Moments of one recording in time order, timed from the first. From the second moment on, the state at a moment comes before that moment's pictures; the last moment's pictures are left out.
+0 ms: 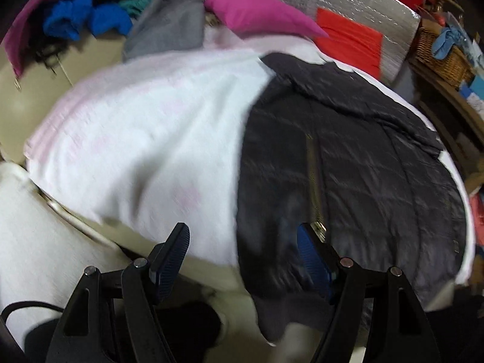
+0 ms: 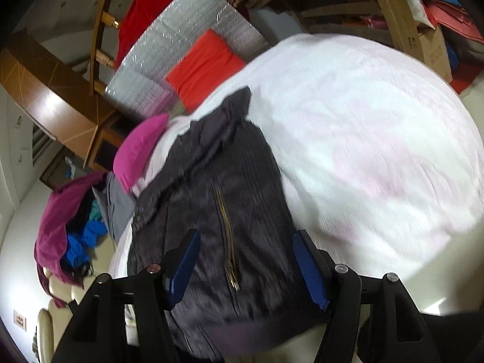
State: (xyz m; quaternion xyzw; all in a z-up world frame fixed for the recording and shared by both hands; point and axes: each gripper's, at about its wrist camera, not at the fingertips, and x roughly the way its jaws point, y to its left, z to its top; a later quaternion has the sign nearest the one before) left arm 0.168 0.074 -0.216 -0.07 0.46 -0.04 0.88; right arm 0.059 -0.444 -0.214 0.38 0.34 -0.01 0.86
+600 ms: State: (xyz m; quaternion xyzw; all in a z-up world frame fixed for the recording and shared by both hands) left arm 0.153 0.033 -0.262 -0.11 0.58 -0.16 0.79; right arm 0.065 -0.410 -0.289 0.33 0.48 0.00 0.81
